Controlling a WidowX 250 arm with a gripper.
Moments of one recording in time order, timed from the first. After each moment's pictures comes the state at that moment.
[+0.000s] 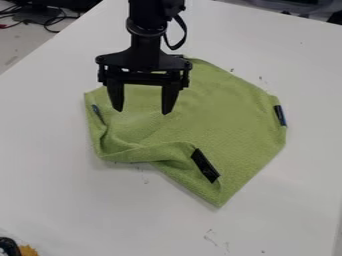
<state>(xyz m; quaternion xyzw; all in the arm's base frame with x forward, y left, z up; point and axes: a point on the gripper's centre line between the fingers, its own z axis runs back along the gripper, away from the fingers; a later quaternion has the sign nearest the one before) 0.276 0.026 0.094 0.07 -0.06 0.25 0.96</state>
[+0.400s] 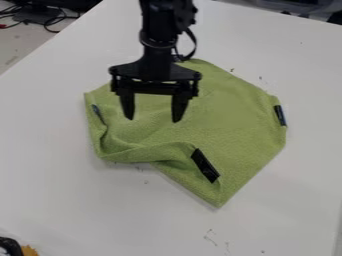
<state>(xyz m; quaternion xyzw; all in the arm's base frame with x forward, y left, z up) 0.288 0.006 0.079 0.06 -0.06 0.25 0.96</state>
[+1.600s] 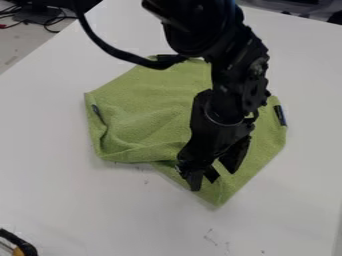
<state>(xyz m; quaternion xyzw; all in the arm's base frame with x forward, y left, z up) 0.268 -0.072 0.021 0.02 -0.06 0.49 0.87</state>
